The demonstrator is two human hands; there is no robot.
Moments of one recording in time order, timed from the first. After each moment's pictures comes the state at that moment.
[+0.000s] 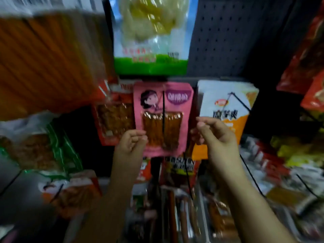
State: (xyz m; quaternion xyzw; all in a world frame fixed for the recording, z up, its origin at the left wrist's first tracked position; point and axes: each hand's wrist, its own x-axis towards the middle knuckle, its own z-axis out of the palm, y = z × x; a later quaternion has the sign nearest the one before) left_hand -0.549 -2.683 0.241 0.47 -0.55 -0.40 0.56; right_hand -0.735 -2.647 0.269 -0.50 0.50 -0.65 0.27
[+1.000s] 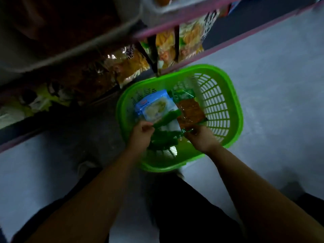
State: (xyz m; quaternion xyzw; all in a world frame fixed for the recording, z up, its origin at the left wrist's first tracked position) left_hand -0.877 -2.430 -0.481 0.59 -0.49 -0.64 -0.01; right_hand -1.030 -2.320 -0.445 -0.24 0.85 -0.10 0.45
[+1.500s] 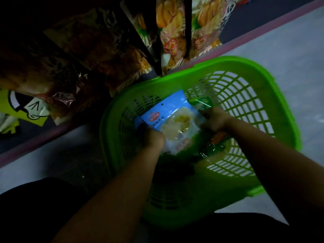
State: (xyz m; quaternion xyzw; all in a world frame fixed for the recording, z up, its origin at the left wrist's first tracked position) left_hand -0.944 -2.457 -0.631 0.65 -0.54 -0.52 -0.13; right_hand -1.122 -2.382 -0.590 -0.31 0.83 0.00 0.46
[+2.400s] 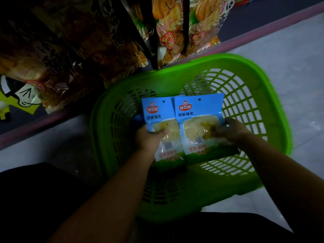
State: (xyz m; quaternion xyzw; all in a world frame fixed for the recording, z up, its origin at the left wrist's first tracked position) left_hand -0.936 -2.428 -0.626 0.67 -0.43 -0.60 0.10; right_hand -1.147 -2.310 -0.607 -0.07 0.87 -0.15 0.47
